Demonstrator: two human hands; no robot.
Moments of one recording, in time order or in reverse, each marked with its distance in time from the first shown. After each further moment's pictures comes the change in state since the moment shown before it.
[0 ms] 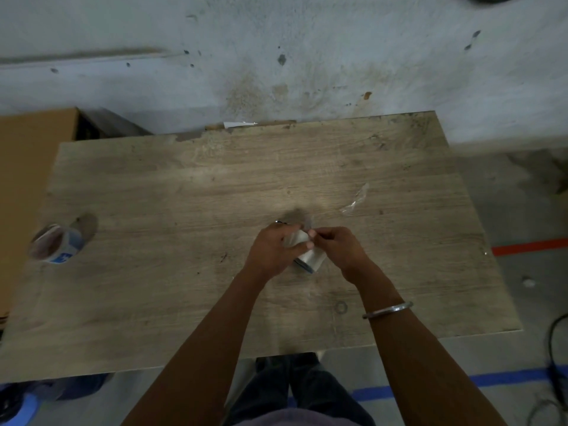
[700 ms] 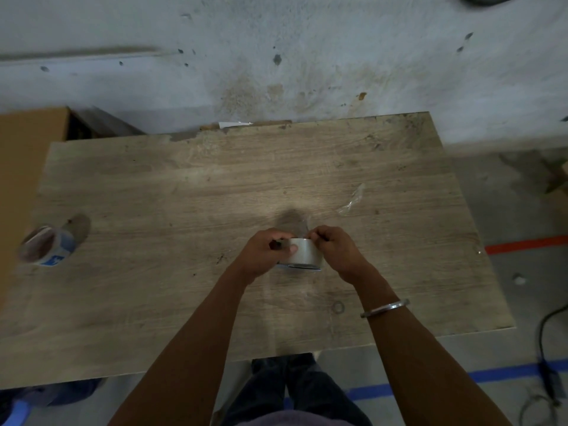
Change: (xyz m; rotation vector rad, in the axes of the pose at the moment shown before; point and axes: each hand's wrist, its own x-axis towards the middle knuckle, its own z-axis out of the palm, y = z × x) left_hand 0.005 -0.025 -0.010 -0.262 -0.167 -0.102; right_hand 0.007 0.010 0.000 -0.207 0.016 -0.090
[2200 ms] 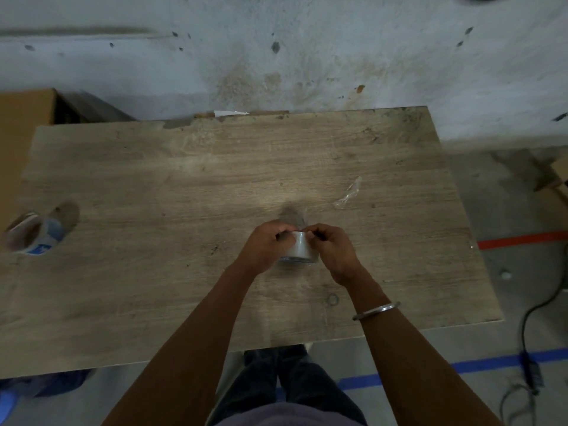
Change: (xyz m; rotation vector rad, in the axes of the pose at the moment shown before) left_hand 0.006 -0.004 0.019 0.183 0.101 0.155; right_hand -0.008 0.019 0.012 0.237 0.081 -0.015
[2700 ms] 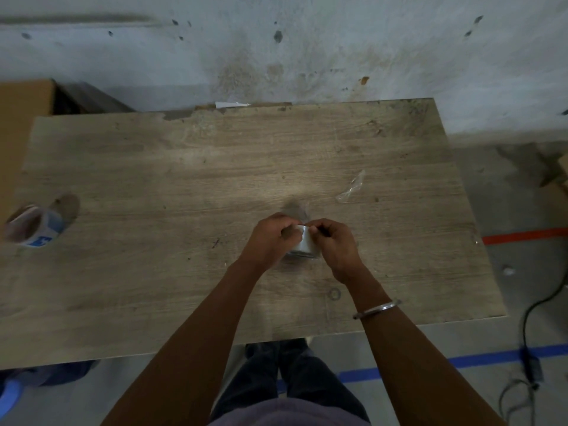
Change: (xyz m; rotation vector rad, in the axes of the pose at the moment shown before) left_hand -0.005 0.008 0.004 0.082 0.078 0.138; right_hand -0.002 0.006 0.004 -0.028 0.079 -0.043
